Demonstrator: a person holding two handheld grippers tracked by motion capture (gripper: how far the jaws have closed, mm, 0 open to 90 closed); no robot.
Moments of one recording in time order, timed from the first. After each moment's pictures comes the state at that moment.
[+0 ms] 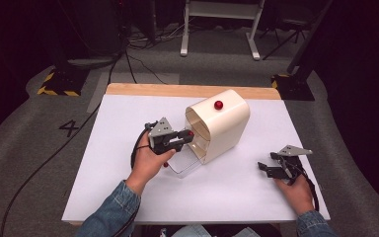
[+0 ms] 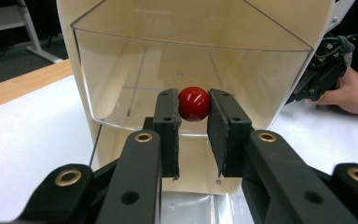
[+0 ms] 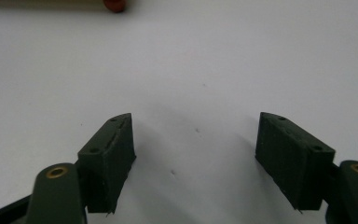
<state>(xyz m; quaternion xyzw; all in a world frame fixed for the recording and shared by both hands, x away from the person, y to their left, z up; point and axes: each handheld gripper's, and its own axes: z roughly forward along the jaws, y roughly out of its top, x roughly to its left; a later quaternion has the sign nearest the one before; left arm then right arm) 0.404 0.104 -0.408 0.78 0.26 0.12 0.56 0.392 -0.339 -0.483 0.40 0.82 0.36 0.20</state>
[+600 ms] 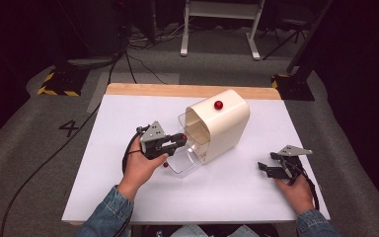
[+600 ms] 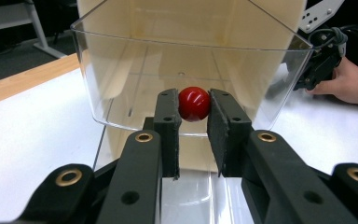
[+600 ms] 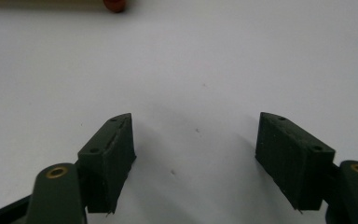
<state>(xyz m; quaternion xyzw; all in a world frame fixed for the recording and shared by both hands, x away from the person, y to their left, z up) 0.385 0.125 -0.404 0.78 0.26 0.13 0.55 0.392 -0.339 -0.483 0.40 0.82 0.36 0.20</state>
